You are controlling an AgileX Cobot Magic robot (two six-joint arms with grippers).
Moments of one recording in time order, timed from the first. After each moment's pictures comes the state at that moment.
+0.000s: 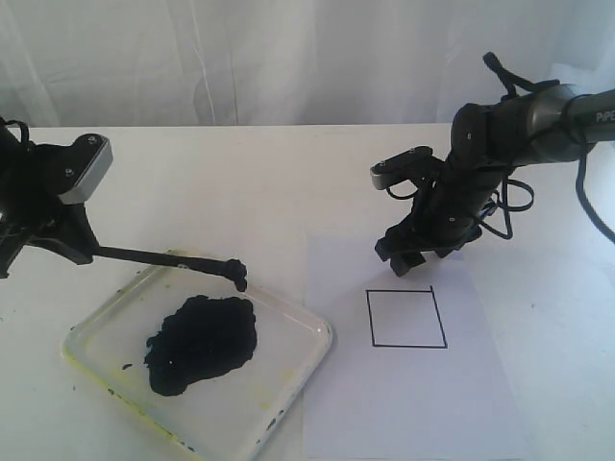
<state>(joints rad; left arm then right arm) -0.07 1.82 -1.31 -0.40 1.04 1.93 0.27 2.10 -1.40 0.11 0.67 -0.32</state>
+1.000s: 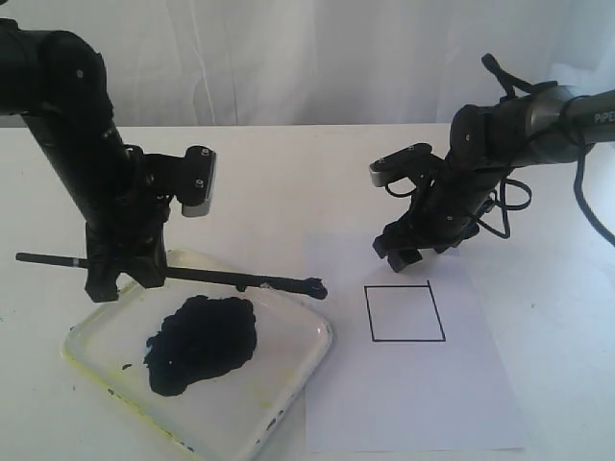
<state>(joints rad) -0.46 1.75 -1.31 -0.14 1.06 1.20 0.27 2.11 -1.40 0.10 0.63 -0.32</state>
